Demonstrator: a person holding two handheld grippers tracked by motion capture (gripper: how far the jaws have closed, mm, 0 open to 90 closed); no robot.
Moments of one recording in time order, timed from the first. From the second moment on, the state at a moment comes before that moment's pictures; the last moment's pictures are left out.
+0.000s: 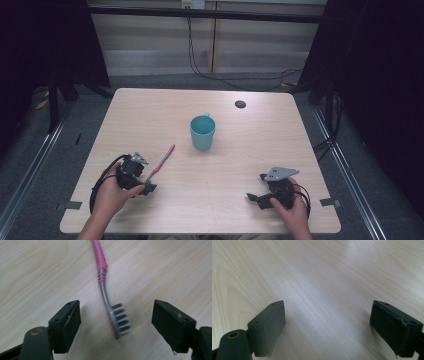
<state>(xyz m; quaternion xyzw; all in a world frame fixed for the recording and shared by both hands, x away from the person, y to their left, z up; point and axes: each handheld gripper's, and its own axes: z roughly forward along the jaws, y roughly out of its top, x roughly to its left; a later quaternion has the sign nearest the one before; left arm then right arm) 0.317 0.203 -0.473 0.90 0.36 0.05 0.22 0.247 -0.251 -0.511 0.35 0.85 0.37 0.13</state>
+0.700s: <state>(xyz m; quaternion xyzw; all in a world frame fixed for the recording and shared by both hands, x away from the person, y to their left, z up) 0.355 0.182 -0.464 0.91 0.37 0.01 0.17 0.247 -0.251 -0.511 0.35 0.85 0.37 0.13</state>
